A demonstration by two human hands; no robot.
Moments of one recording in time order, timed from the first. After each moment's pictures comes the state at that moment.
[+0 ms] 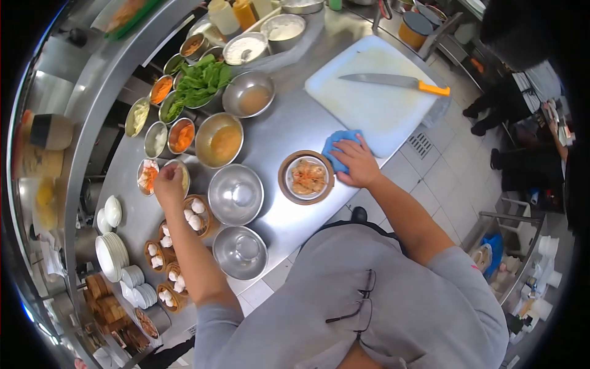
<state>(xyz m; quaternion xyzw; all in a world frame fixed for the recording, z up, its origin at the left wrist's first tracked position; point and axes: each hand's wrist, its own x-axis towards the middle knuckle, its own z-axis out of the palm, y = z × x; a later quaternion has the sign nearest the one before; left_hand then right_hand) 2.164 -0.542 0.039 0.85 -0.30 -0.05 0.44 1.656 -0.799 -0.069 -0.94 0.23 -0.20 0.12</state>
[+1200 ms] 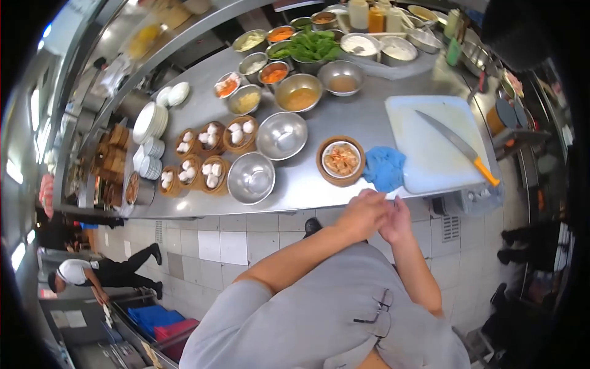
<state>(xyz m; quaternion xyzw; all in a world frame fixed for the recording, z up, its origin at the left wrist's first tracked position) 1.664 -0.625 0.034 0.74 -0.56 -0.13 0.35 1.558 -0.750 -0.028 -0.10 0.31 -0.07 0.94</state>
